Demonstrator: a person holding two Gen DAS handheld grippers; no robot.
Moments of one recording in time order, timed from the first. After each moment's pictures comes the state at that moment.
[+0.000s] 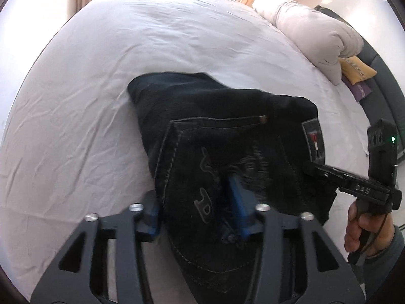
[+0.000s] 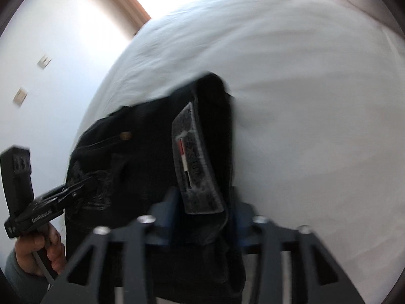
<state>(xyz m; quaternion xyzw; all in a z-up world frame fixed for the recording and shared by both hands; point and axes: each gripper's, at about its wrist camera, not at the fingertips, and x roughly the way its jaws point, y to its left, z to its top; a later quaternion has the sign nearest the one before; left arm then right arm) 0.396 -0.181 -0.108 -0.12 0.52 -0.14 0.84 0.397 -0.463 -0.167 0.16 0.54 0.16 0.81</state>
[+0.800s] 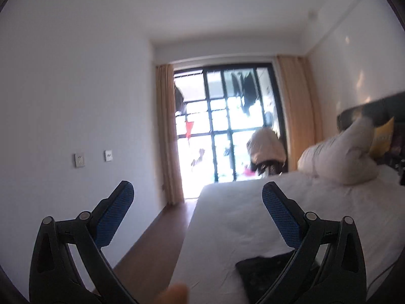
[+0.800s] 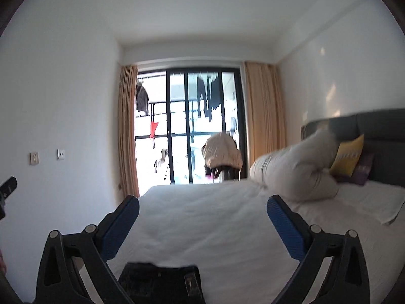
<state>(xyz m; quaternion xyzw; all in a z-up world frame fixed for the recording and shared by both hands) 0.090 -0.194 0.199 0.05 -0.01 0.10 0.99 0.143 -0.446 0.148 0.02 0.02 0.00 1.00</state>
